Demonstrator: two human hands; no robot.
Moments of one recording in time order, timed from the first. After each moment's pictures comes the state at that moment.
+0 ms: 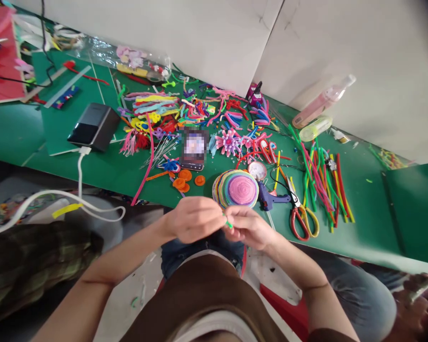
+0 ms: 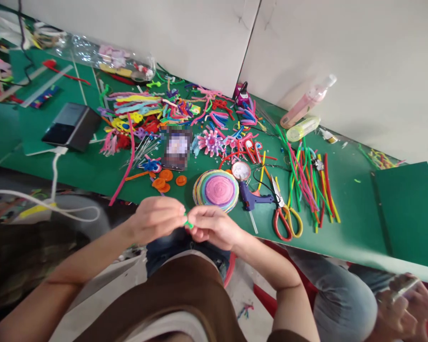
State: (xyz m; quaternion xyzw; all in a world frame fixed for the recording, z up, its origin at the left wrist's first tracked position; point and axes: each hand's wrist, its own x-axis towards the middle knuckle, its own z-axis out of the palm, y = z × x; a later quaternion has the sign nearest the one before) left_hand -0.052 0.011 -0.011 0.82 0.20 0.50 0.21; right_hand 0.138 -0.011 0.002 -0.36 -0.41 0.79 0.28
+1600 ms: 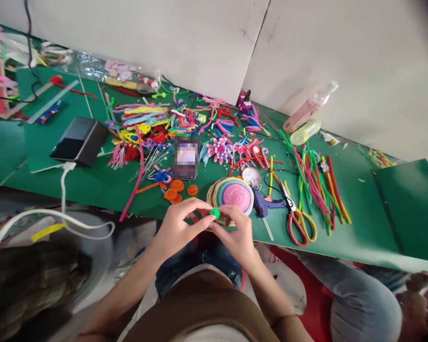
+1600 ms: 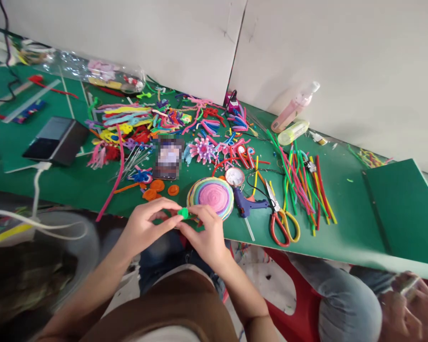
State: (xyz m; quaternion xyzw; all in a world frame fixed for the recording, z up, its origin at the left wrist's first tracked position) left_hand -0.044 -0.006 -0.025 0.64 0.48 0.39 0.45; right_hand 0.122 -0.024 -0.029 -0.52 -0.67 0.32 0.43
